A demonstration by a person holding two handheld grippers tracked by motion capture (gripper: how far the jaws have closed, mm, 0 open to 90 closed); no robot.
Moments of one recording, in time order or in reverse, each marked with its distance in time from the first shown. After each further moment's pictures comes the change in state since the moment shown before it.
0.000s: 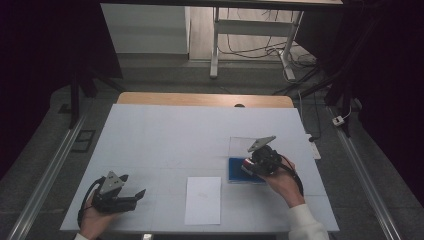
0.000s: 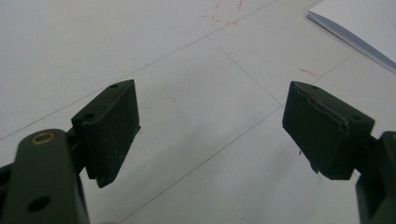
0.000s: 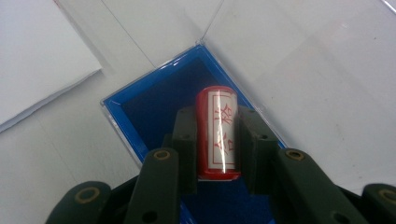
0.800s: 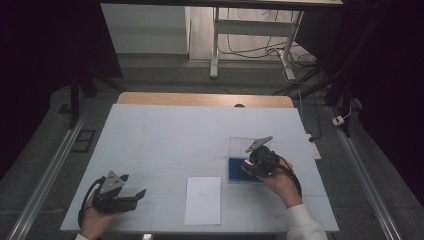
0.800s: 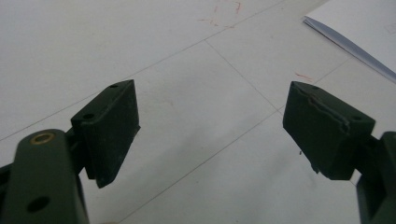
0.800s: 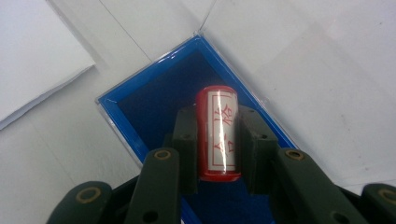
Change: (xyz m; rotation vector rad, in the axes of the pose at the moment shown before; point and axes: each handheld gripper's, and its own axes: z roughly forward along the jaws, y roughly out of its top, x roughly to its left) left arm -0.002 0.002 -0.001 -0.006 0.000 -0.009; right arm 0.003 0.001 0.005 0.036 -0.021 0.018
